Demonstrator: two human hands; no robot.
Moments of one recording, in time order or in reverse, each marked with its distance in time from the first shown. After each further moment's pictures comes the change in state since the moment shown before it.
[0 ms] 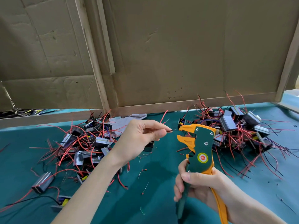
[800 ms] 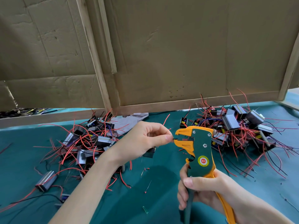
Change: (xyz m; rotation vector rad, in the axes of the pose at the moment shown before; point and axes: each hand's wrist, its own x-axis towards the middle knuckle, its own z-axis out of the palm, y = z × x) left_hand -0.004 0.009 -0.005 0.074 -0.190 -0.119; right_hand -0.005 -0.004 0.007 -0.038 -0.023 0.063
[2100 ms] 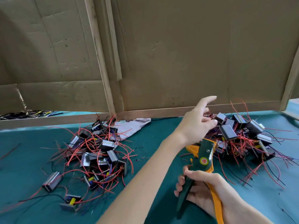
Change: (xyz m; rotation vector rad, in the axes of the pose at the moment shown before) left_hand 0.088 0.037 0.072 0.122 0.072 0.146; right_hand 0.013 0.012 -0.004 0.434 0.351 0.143
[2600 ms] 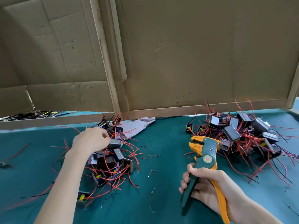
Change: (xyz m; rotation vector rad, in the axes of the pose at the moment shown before) left_hand -0.120 -0.094 -0.187 1.000 0.192 -0.820; right_hand -0.002 -0.001 0.005 -0.042 0.003 -0.033
